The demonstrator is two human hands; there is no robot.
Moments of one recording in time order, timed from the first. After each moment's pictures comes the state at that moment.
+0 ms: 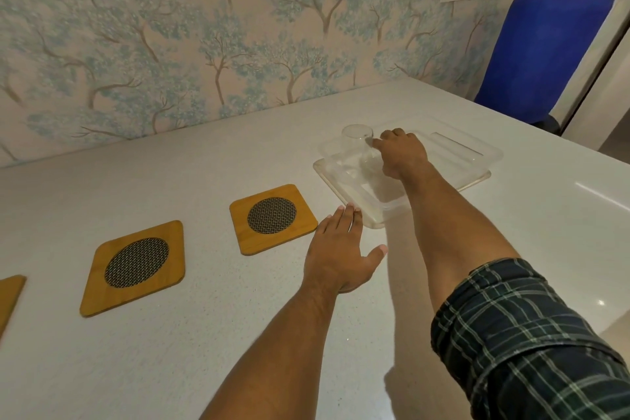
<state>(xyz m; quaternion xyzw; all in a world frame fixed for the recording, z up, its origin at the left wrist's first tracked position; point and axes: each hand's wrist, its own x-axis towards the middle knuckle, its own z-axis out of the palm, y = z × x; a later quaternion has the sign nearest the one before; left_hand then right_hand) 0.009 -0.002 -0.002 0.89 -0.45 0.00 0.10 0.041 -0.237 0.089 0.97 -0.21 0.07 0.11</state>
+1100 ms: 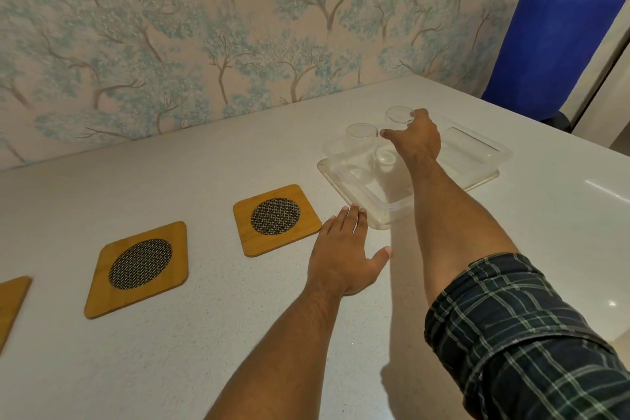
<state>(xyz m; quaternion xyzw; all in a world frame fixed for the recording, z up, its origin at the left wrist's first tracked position) 0.006 -0.002 0.000 0.88 -0.45 0.01 0.11 0.051 -0.248 0.100 0.78 -0.41 0.33 -0.33</state>
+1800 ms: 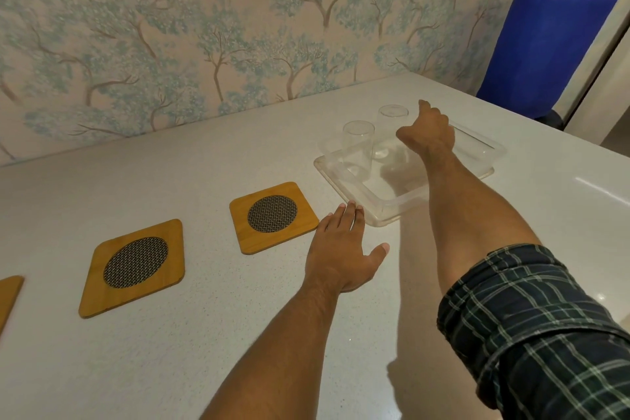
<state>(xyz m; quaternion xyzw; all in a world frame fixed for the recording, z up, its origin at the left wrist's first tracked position) 0.007 -0.002 0.000 0.88 -0.46 0.00 0.11 0.037 -0.272 0.111 0.86 -0.43 0.21 -0.16</state>
